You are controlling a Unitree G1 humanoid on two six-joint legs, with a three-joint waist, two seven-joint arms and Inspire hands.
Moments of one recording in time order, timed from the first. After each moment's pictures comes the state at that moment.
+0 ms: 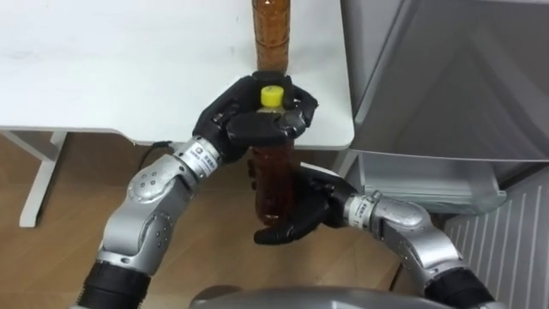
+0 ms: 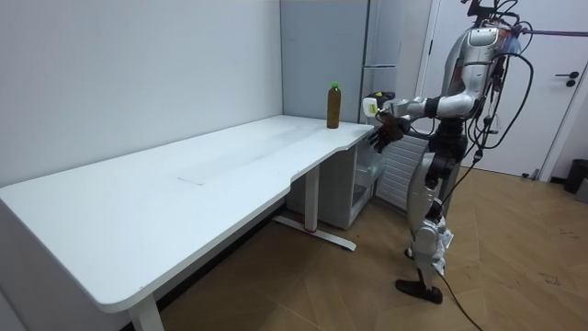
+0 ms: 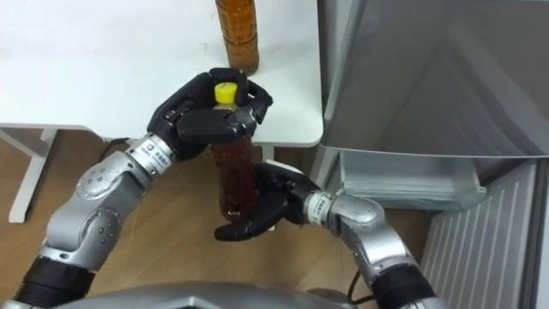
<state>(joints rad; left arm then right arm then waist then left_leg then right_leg) 0.06 0.25 -0.25 -0.04 -0.50 0.14 -0.43 0.03 -0.20 0.33 0.41 0.26 0.09 0.71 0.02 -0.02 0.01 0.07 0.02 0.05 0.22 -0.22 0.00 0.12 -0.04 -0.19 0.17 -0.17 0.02</state>
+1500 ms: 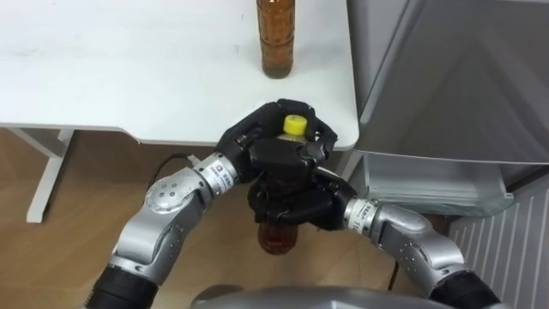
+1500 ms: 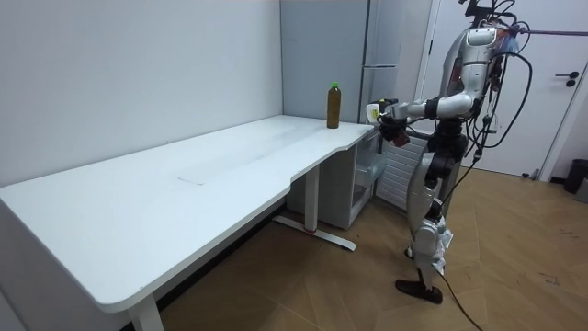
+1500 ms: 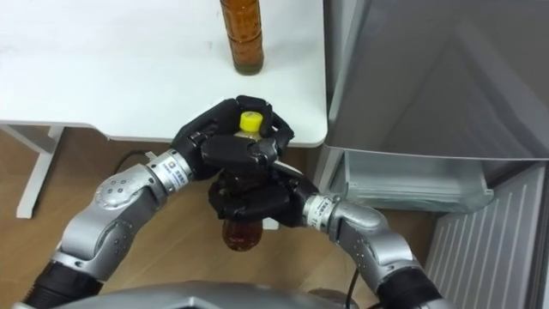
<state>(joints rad) 0.07 0.26 -0.32 -0.01 -0.41 0.14 -0.44 0.04 -0.25 0.42 0.41 0.53 0.10 0.71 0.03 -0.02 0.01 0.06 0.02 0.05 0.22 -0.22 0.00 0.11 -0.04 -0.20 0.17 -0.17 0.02</state>
